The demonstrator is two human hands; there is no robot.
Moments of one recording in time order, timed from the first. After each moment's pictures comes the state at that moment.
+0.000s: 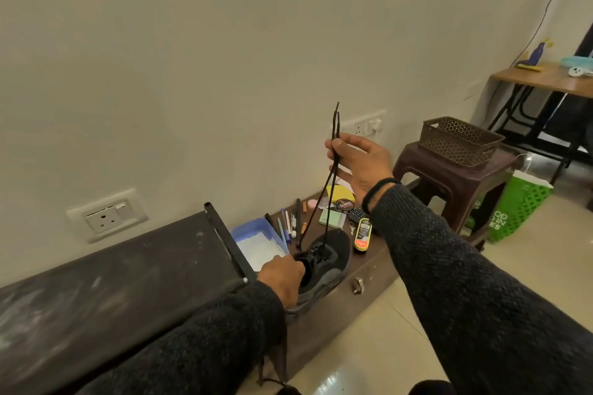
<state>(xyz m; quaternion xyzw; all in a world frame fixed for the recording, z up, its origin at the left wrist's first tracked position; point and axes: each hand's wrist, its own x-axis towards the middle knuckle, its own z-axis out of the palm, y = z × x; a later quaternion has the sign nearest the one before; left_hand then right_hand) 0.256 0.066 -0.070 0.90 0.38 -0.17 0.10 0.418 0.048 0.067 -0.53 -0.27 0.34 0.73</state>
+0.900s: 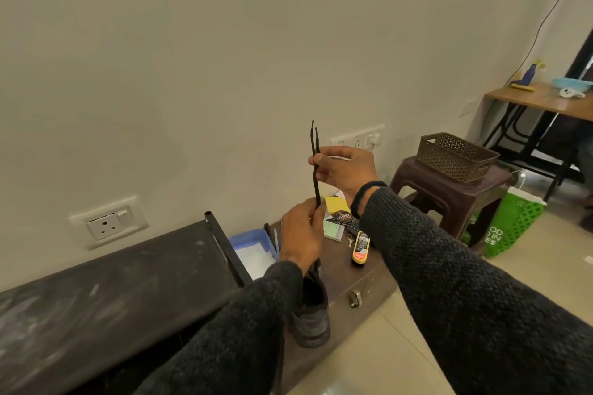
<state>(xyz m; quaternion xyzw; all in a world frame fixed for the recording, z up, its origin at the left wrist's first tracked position) 0.305 0.080 -0.027 0.74 0.39 0.42 0.36 0.407 0.069 0.075 -0.56 -0.34 0.32 0.68</state>
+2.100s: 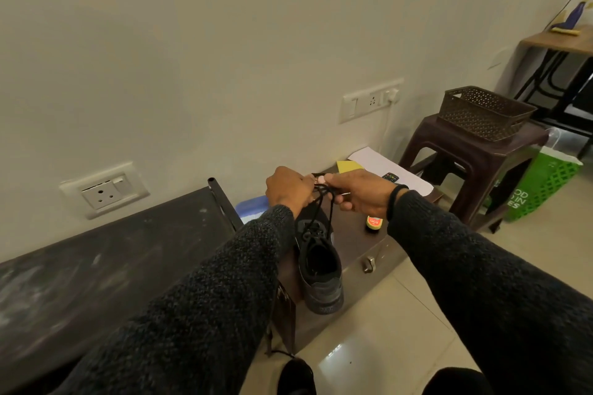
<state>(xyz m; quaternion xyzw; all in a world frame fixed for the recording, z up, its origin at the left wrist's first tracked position) 0.306 0.149 -0.050 0.66 0.56 0.31 0.40 0.459 0.076 -0.035 -0.57 -0.40 0.59 0.41</state>
